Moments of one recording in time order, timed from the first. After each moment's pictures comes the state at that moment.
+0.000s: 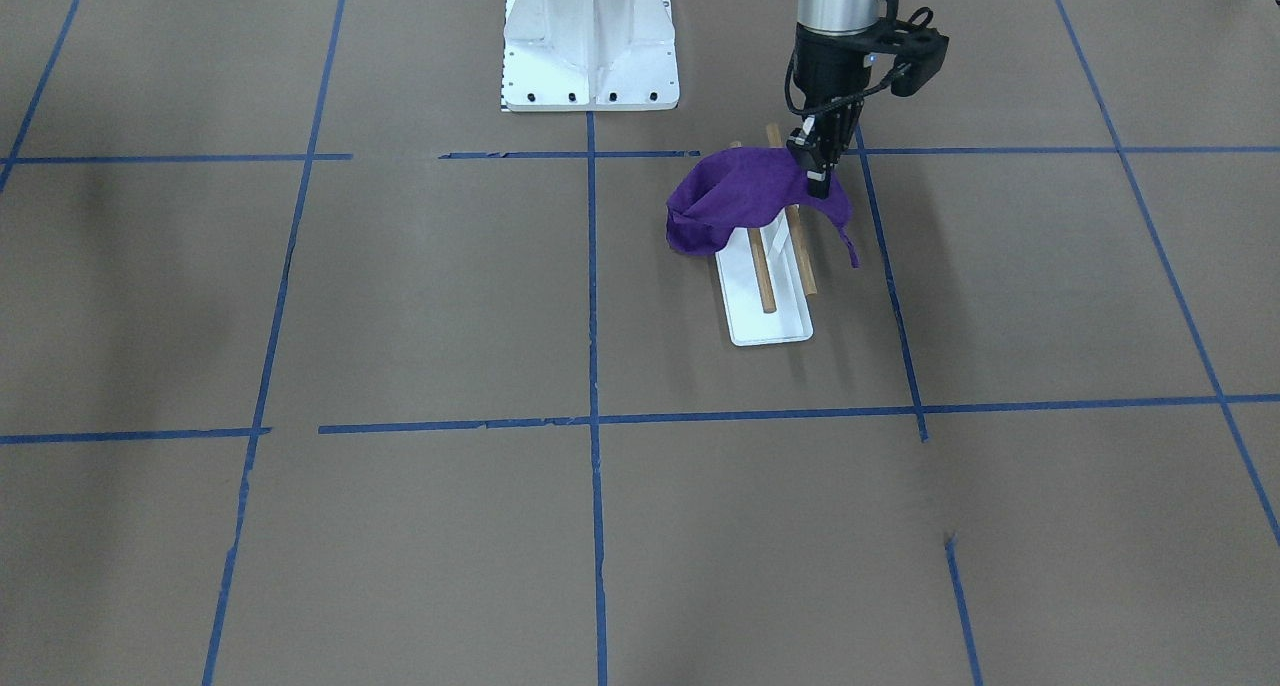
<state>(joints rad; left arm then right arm) -0.47 -1.85 -2.23 -1.41 -1.45 -2.11 1.29 -1.65 2.02 -1.64 2.26 0.23</state>
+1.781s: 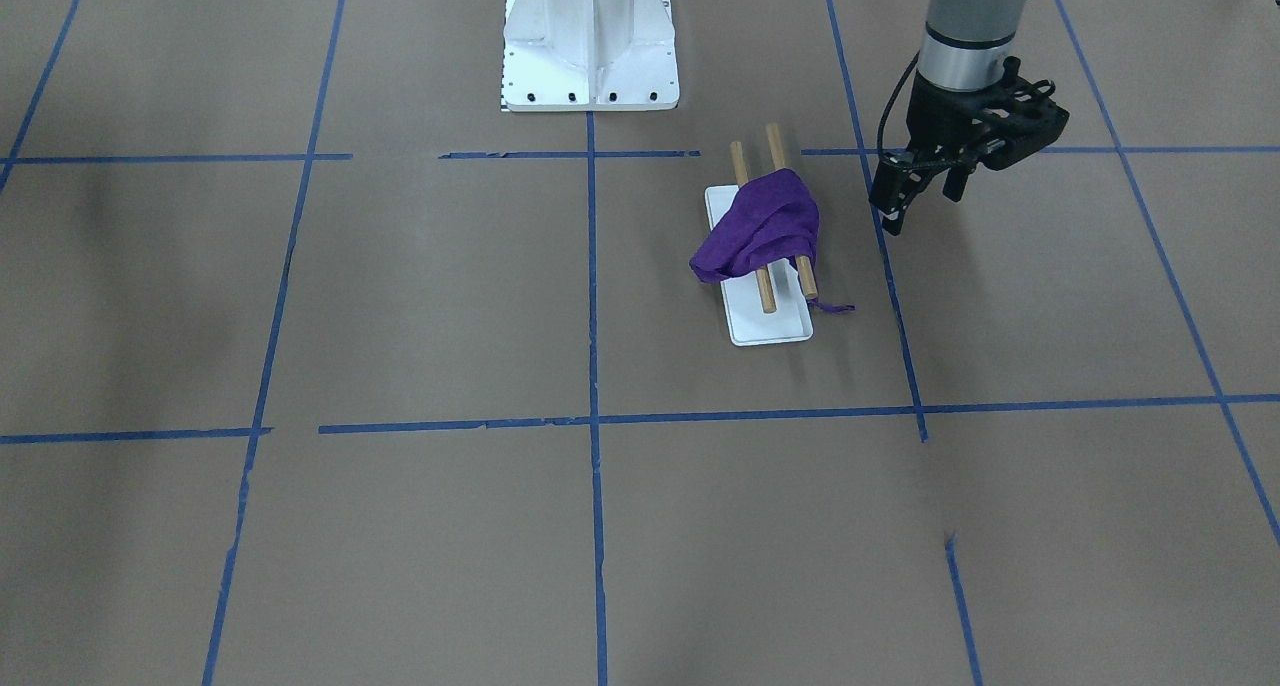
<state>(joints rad) -0.72 -1.72 -2.17 -1.52 -1.77 -1.46 1.29 -1.64 2.01 -1.64 2.25 0.22</state>
